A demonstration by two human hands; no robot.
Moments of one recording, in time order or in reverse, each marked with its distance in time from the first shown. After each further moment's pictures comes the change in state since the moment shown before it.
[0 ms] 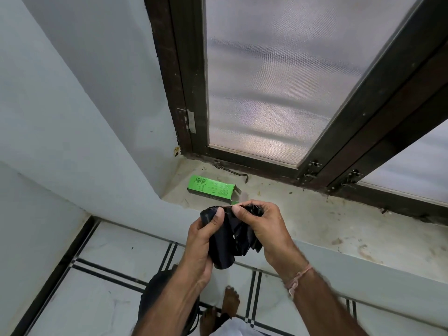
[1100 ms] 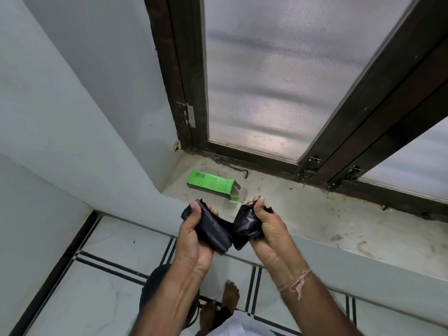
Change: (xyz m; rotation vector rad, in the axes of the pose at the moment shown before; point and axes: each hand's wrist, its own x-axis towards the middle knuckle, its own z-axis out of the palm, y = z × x) left_hand 0.014 -0.008 -0.005 -0.439 0.098 0.057; right_hand 0.005 0.010 0.009 0.751 0.288 0.313
